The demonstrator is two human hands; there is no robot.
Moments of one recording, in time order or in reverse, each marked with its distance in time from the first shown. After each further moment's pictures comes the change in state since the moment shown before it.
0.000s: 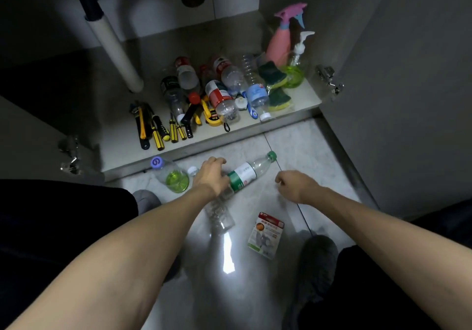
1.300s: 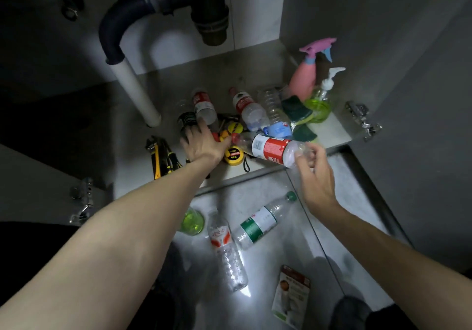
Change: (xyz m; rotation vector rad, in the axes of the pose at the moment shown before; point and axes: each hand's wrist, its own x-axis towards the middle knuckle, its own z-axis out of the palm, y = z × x) left_hand 0.145 0.002 -0.124 0.041 0.389 -0.299; right_hand 0.054 -0.057 -0.068 0.975 0.727 -0.120
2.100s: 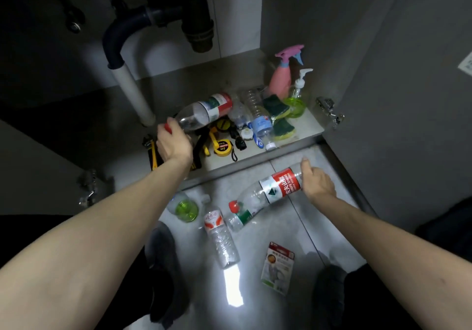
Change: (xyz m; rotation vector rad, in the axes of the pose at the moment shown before) left_hand -0.058 -0.030 -0.054 -0.944 0.342 -0.306; right_hand -0.023 0.043 -0.052 -0.544 -0.036 0.311
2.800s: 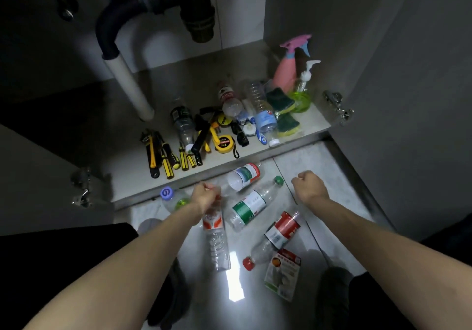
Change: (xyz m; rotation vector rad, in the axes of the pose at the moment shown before) left_hand -0.075 -0.099 -0.018 0.254 -0.785 -0.427; right_hand 0.007 0.005 0.034 0.017 -0.137 0.010
